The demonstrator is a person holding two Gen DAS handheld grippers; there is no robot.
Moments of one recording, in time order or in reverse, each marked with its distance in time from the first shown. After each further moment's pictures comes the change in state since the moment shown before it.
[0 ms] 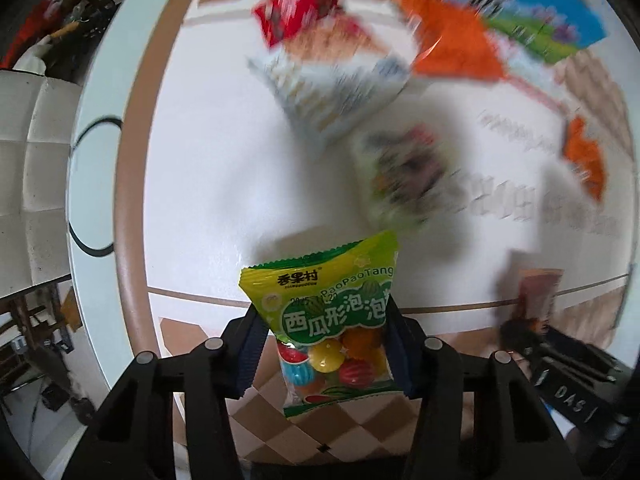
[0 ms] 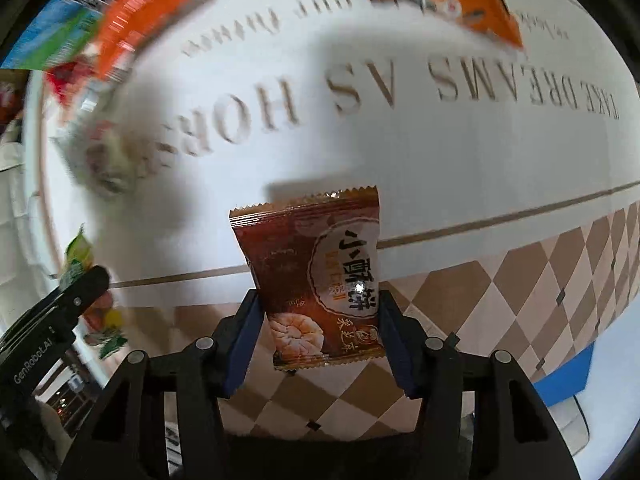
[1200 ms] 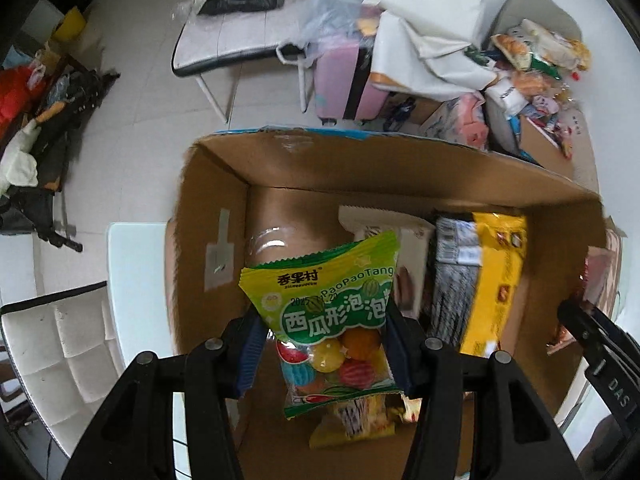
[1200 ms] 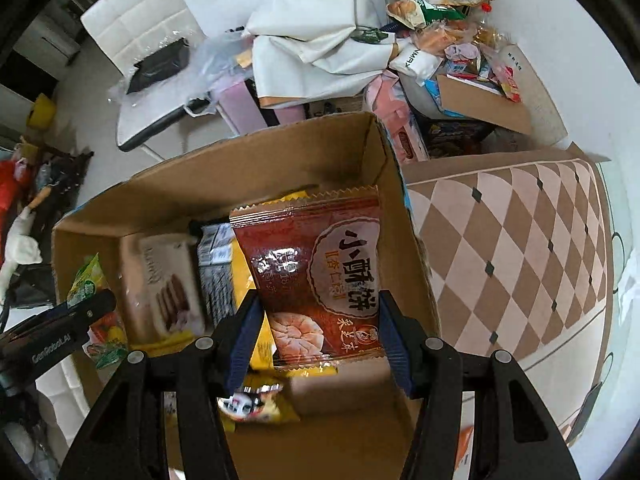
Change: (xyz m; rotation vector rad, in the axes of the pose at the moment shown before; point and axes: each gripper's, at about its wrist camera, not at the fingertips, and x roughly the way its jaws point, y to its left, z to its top) left arm -0.092 0.006 0.365 0.027 -0.088 0.037; right arm -0.164 0.089 0.362 -0.022 -0.323 -0.043
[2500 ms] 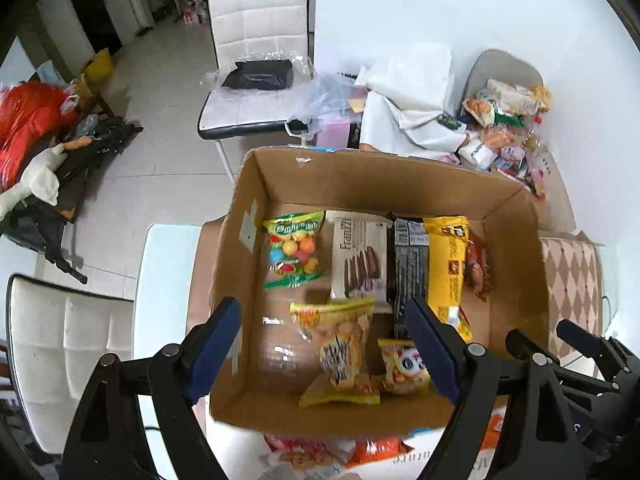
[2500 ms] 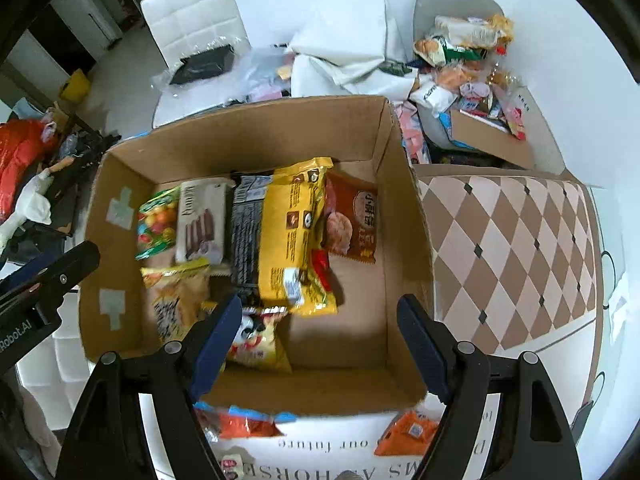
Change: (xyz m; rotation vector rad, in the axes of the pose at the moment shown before) left arm -0.082 -0.010 -0.106 -0.014 -0.332 -0.008; right arm -0.057 0.002 -0.093 -0.155 -0.137 0.025
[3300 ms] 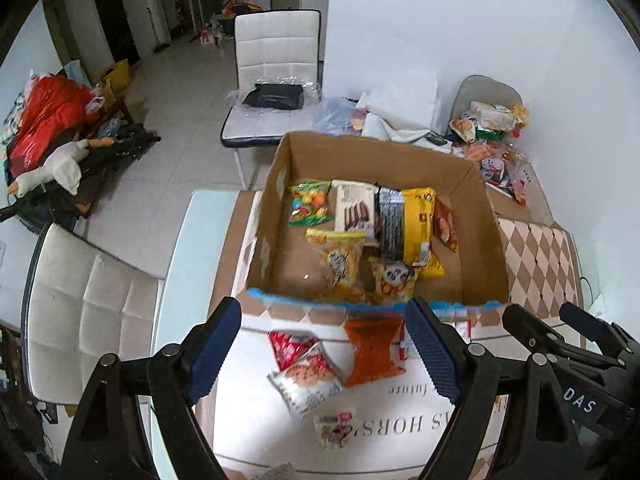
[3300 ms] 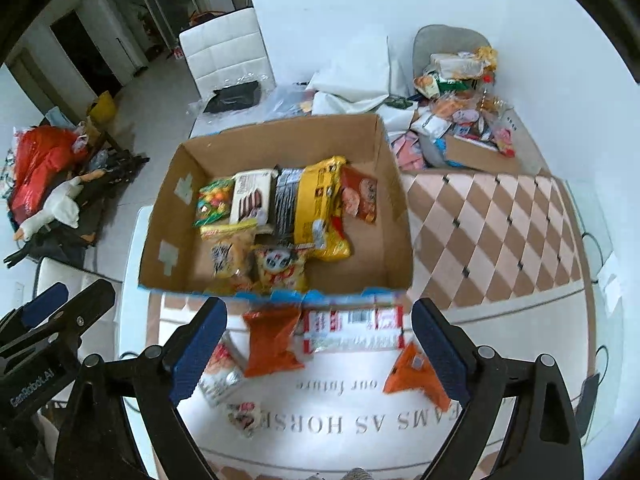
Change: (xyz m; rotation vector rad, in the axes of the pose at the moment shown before) left arm -0.102 0.009 -0.112 -0.028 -0.114 0.014; right arm -0.109 0.000 -0.110 -0.014 -0.149 0.061
